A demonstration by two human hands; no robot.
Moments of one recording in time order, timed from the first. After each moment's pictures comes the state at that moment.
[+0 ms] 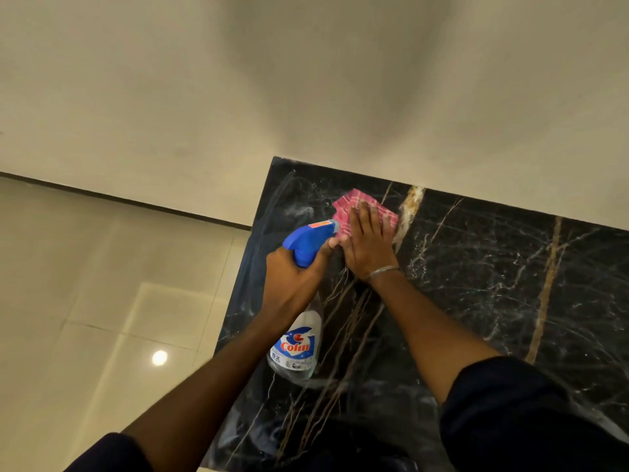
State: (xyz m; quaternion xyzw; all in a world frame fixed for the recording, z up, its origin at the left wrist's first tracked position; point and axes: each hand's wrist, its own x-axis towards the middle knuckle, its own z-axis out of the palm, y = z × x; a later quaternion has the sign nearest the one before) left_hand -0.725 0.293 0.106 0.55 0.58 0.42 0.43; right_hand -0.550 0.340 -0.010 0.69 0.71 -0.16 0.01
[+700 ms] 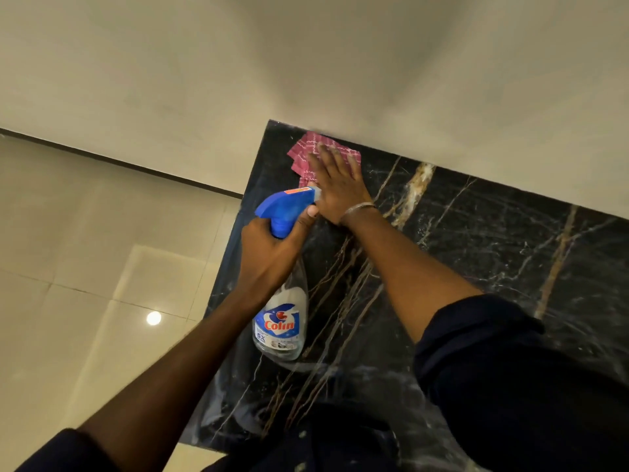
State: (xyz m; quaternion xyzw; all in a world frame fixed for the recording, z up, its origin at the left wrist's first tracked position) left_hand -0.737 0.311 0.094 0.51 0.62 0.41 0.44; right_hand -0.582 0.421 -0.012 0.59 0.79 -0.16 0.07
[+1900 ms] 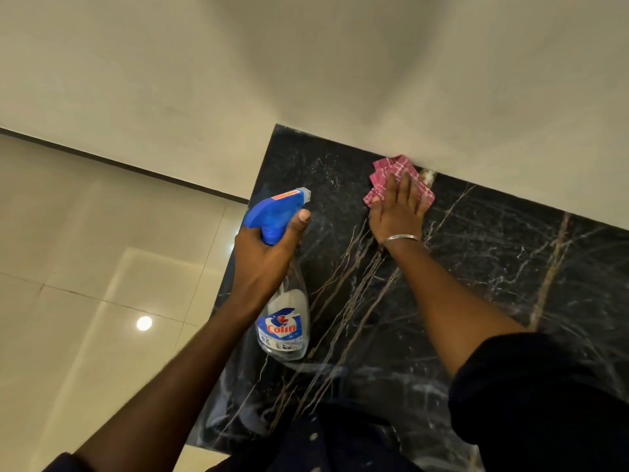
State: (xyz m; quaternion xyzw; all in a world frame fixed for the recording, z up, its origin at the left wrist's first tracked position) left_hand -0.761 0.303 0.086 0.46 0.62 0.44 0.47; right_hand -0.513 0.368 -0.021 0.79 0.60 -0.15 0.02
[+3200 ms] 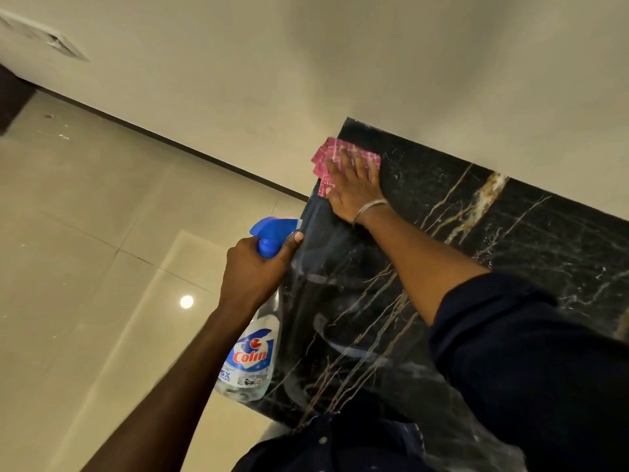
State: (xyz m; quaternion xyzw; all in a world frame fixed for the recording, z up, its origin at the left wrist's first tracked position) left_hand -0.852 0.246 0.101 0.46 0.77 0.26 0.36; right_hand -0.680 0.413 -0.011 0.55 0.82 -0.15 0.11
